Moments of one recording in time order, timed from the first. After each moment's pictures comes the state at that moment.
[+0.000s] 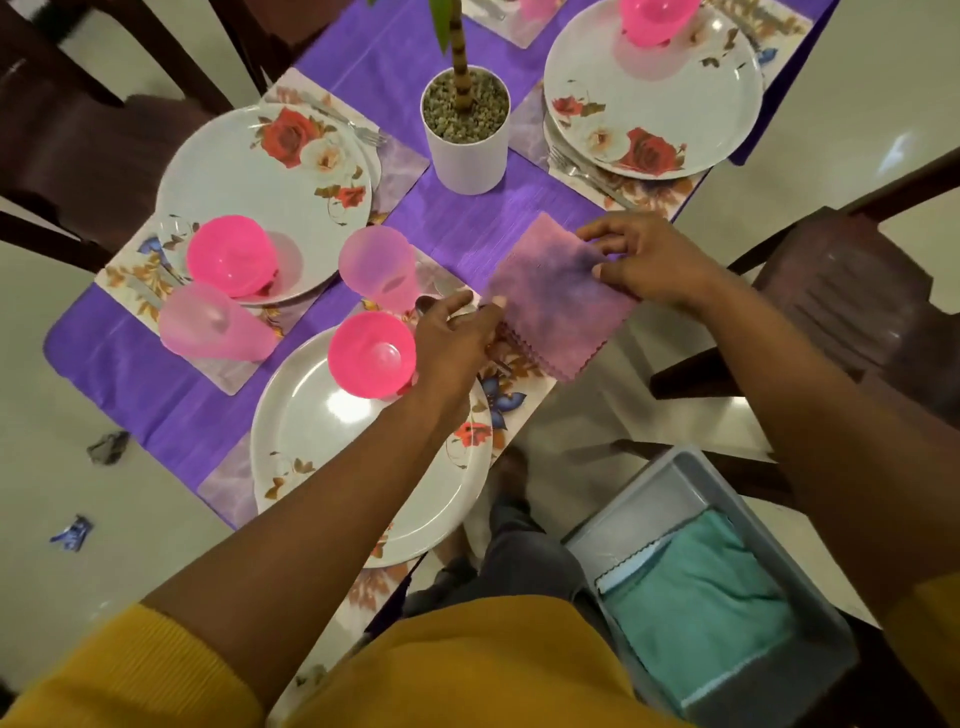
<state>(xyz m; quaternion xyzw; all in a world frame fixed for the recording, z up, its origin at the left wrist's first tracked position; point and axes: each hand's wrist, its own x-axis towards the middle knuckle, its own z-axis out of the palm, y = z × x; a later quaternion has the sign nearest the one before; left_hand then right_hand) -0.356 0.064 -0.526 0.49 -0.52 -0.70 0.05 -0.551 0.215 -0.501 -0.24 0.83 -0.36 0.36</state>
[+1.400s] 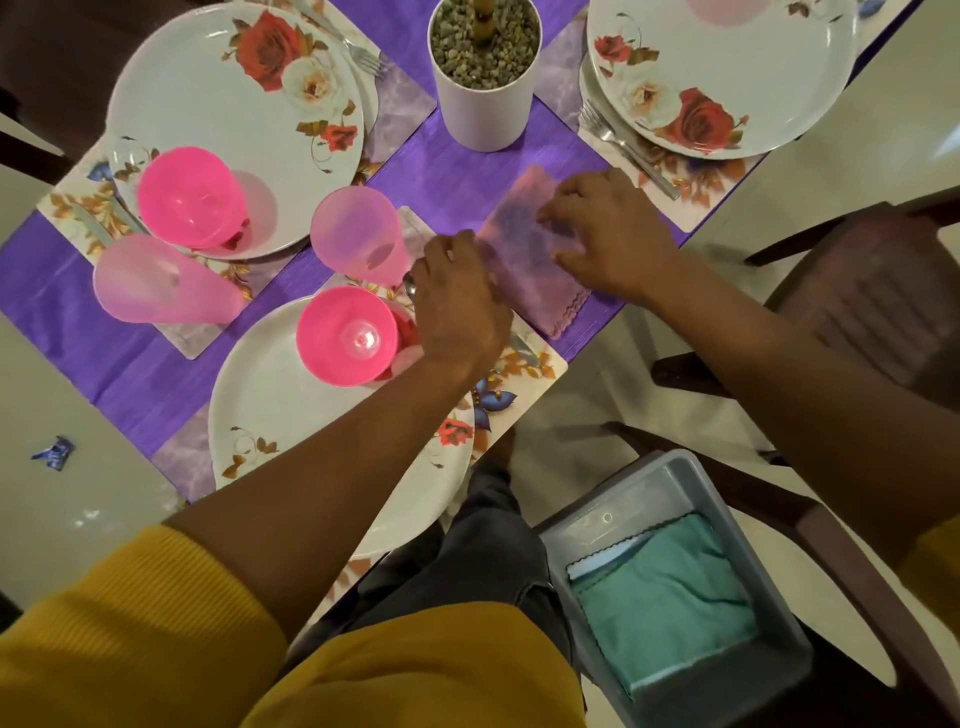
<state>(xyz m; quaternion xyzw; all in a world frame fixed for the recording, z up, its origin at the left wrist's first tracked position) -0.405 0.052 -0.576 0.38 -0.89 -0.24 -0.01 -0.576 0.157 -0.561 -0.50 0.85 -0.07 0.16</state>
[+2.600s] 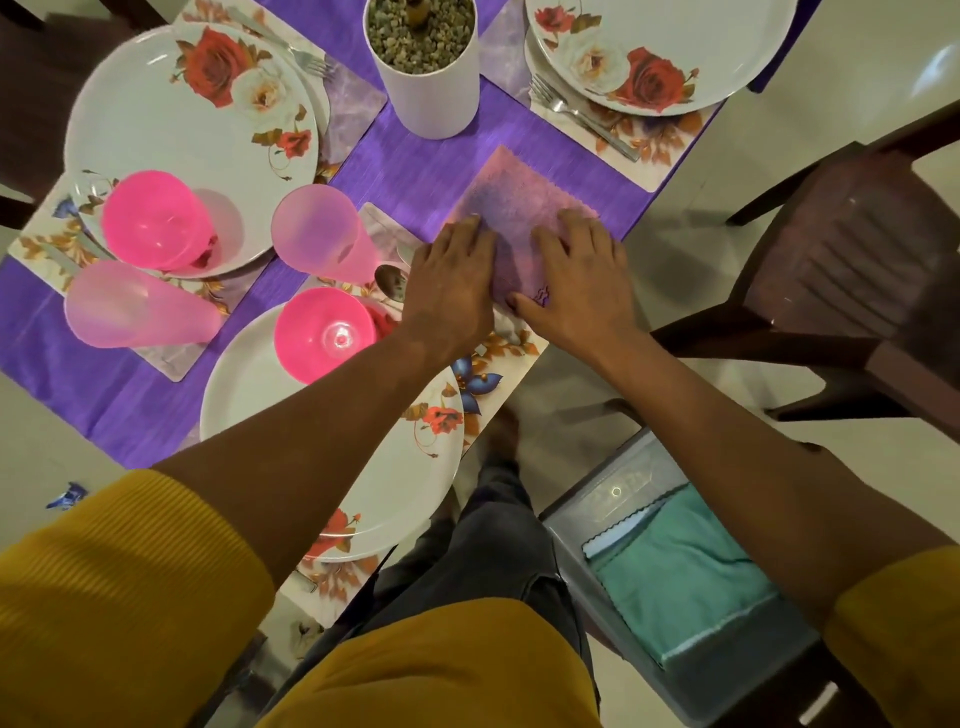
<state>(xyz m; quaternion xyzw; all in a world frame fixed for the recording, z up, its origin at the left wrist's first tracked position) -0.409 0.046 -0.589 0.13 -0.98 -0.15 -0.08 -0.495 0.201 -0.595 -0.35 0.93 -0.07 0.10</state>
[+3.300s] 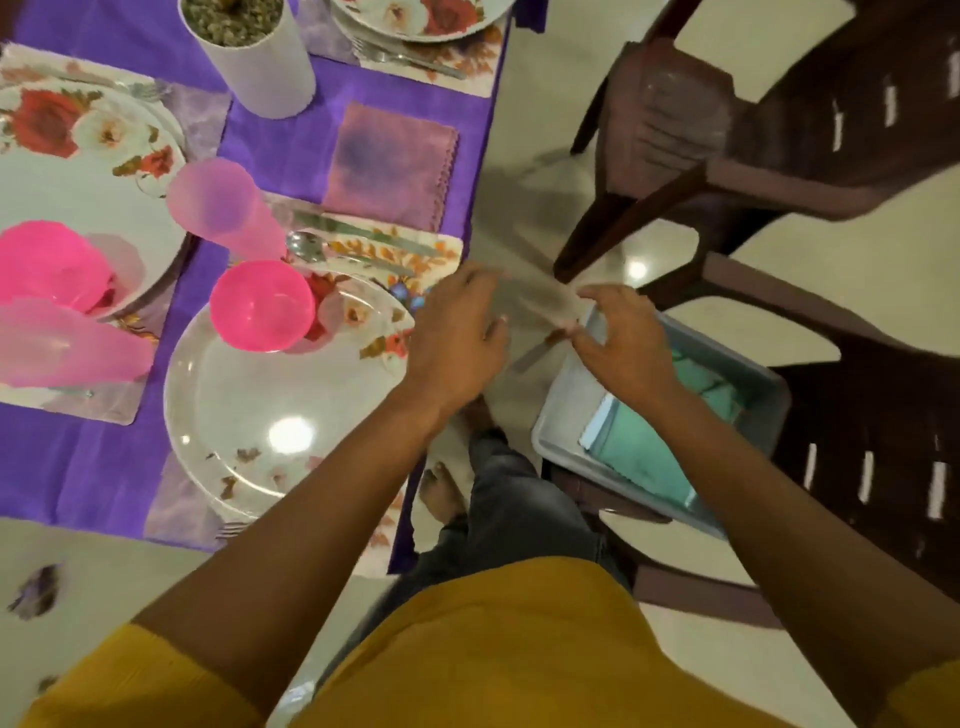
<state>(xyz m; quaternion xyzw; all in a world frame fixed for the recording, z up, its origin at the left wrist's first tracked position) -0.272 0.136 -0.536 -0.02 -0.92 -0.38 -0.06 -0.290 0.364 -0.571 -0.04 0.96 -0.25 0.10</state>
